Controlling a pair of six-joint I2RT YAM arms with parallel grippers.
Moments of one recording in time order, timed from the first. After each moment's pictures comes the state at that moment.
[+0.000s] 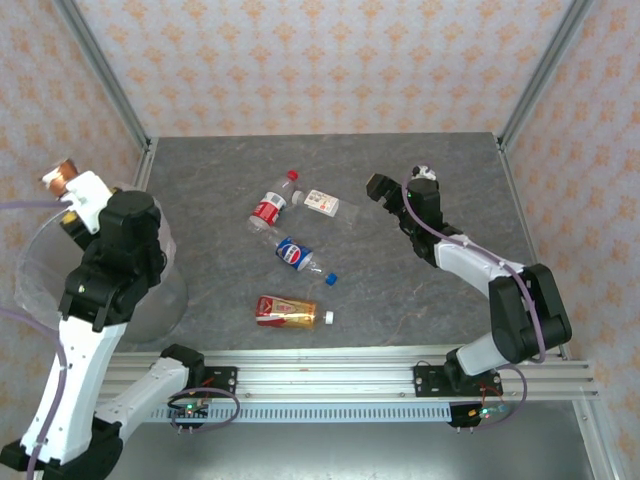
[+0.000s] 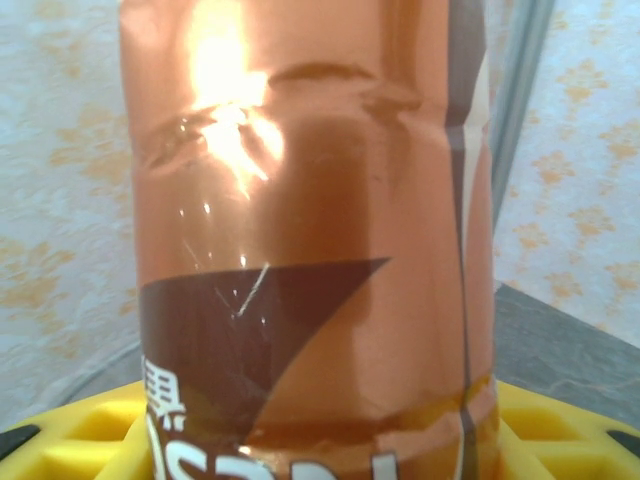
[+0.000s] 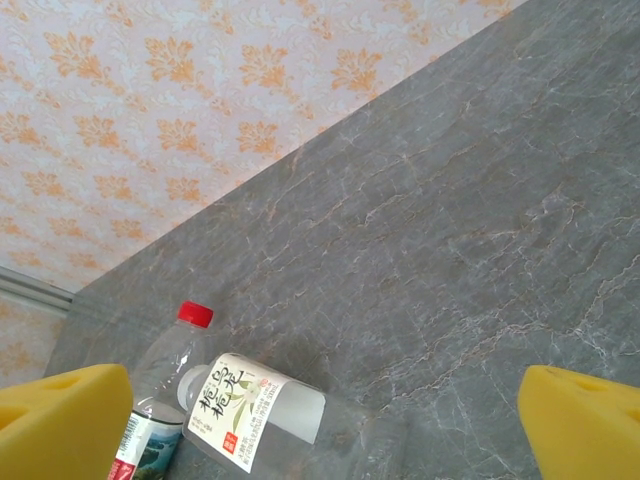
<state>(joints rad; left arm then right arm) -0.24 0.82 1.29 -0.91 -1.15 -0.36 0.33 1.48 0.82 0.28 0.03 0.72</state>
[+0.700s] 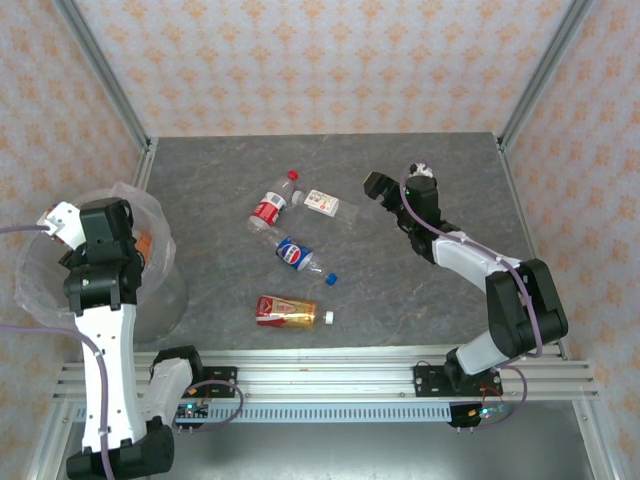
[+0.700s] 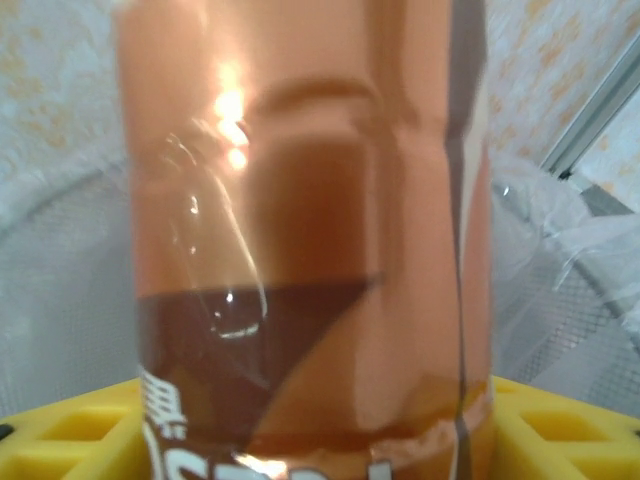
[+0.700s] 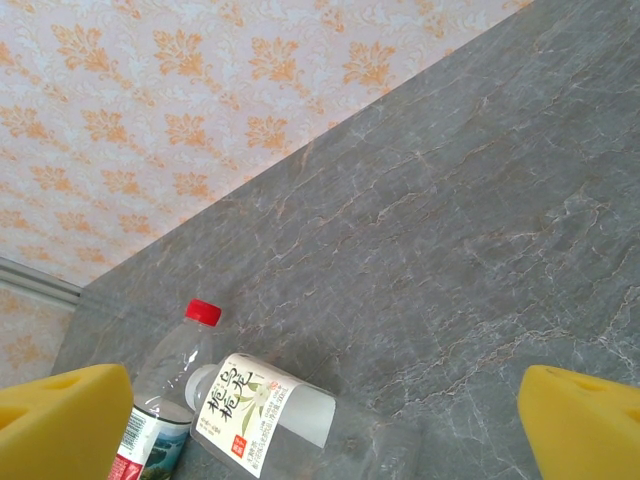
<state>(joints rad) 0.26 0.85 1.16 -1.02 -0.65 -0.56 0.33 1.51 0.85 0.29 0.01 0.72</state>
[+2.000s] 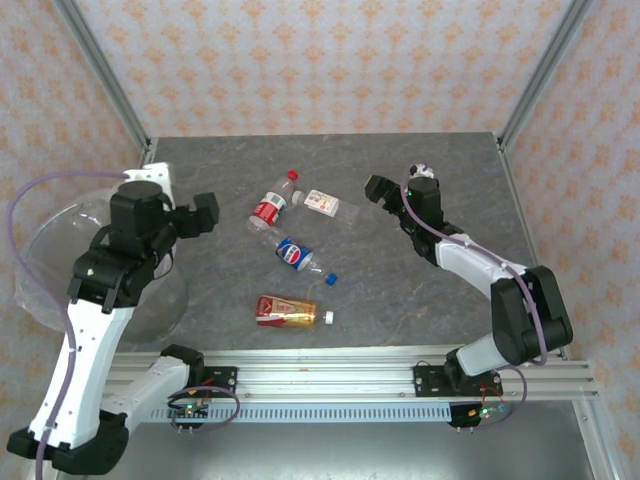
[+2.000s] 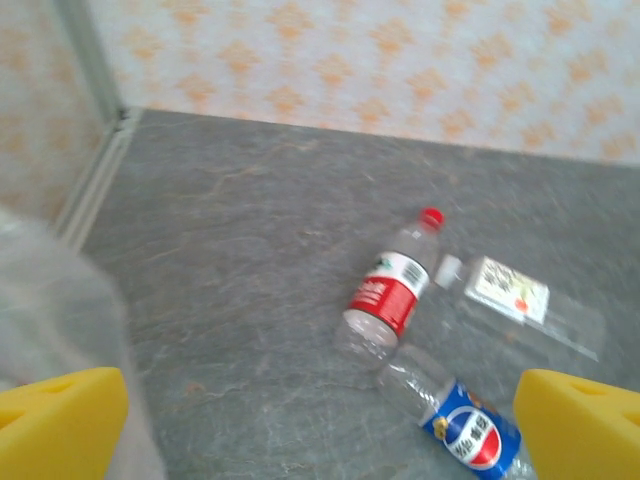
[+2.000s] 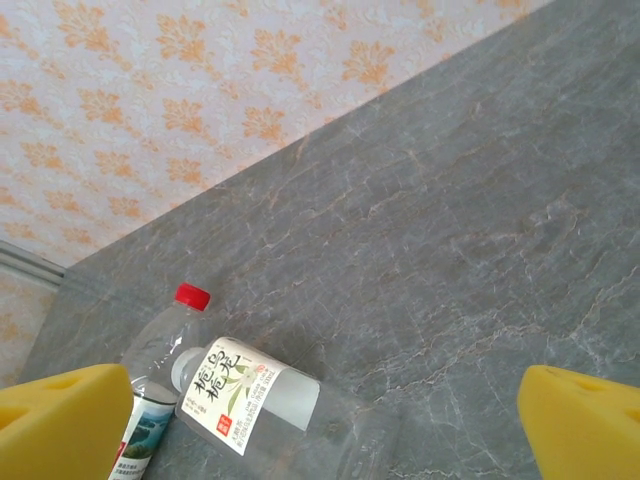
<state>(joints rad) -0.24 0.91 1.32 -0.95 -0.24 -0.26 0.33 1.45 0.83 0.24 0.00 0.63</state>
